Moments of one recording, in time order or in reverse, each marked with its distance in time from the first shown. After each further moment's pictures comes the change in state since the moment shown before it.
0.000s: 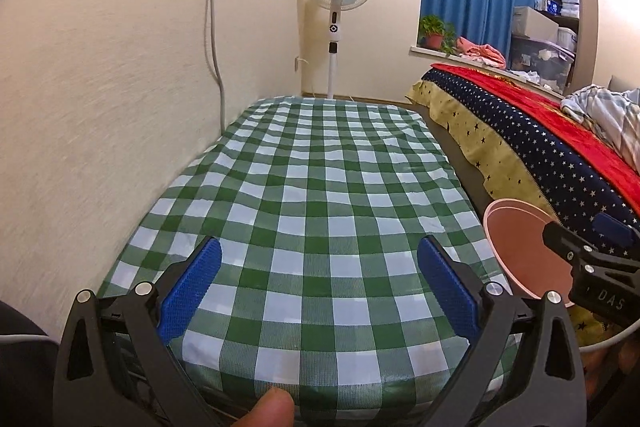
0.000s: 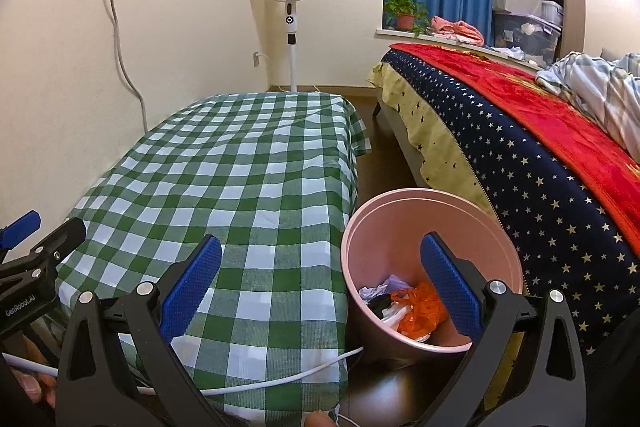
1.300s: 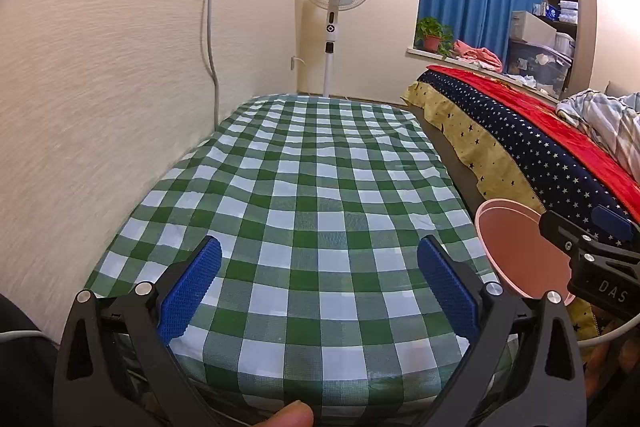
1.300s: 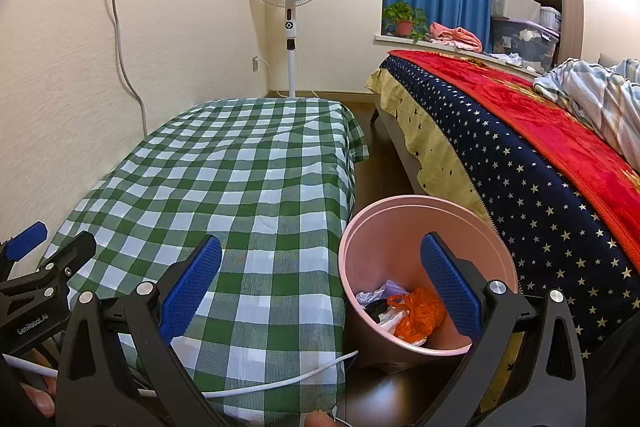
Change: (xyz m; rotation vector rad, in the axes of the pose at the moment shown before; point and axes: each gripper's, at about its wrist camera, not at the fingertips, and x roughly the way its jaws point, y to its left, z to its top) left arm -0.002 -0.005 -0.005 -0.018 -0.002 -0.013; right arm -0.006 0.002 0.003 -0.009 -0.018 -0.010
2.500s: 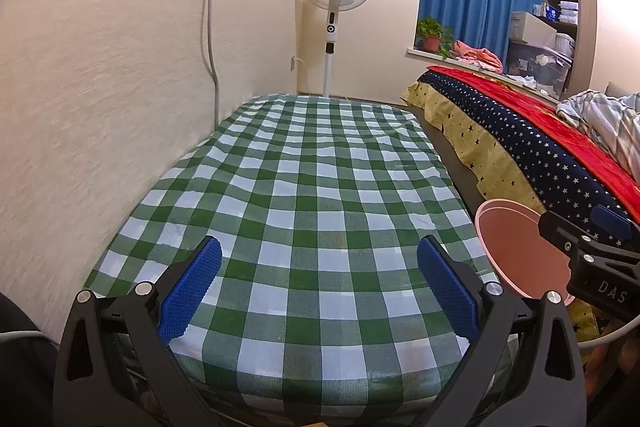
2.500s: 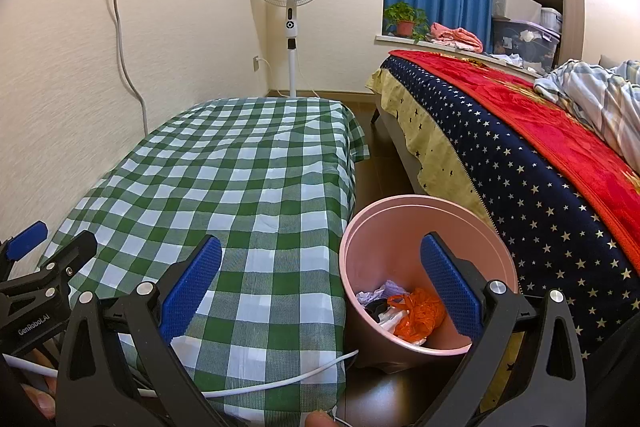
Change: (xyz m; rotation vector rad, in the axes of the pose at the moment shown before) left arm -0.001 -0.007 0.001 -0.006 0.000 0.008; right arm -0.001 0.001 0.001 -0.003 0.000 0.001
